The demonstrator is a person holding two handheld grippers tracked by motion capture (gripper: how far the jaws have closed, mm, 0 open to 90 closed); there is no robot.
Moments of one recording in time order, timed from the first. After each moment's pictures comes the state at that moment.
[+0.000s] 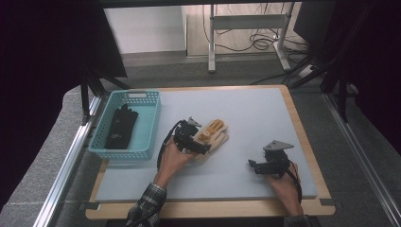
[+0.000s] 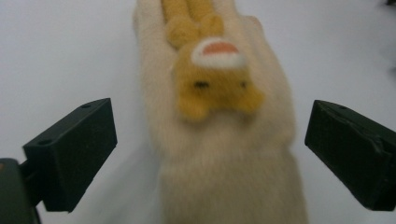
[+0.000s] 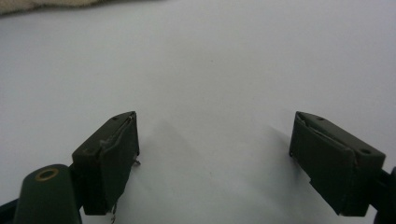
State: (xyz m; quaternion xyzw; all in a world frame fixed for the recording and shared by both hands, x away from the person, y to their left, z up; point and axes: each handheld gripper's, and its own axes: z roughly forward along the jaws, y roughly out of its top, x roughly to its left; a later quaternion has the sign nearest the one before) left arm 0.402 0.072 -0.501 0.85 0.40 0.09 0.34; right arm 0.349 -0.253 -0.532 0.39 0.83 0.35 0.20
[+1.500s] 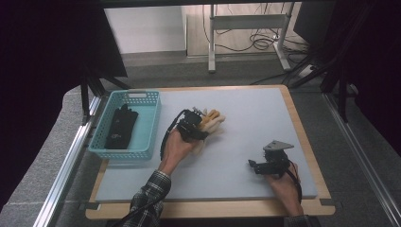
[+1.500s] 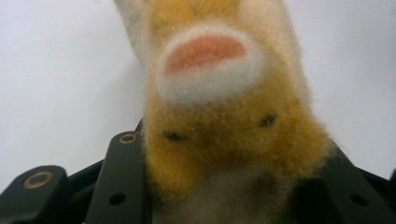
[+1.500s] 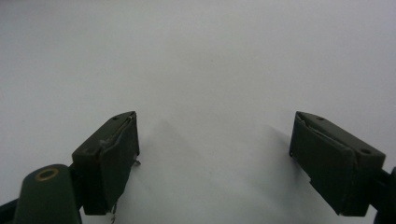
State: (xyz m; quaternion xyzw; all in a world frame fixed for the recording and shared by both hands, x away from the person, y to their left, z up) left arm 0.421 0.068 -0.467 0.85 0.42 0.10 0.29; right arm 0.349 -0.253 -0.532 0.39 0.83 0.35 0.20
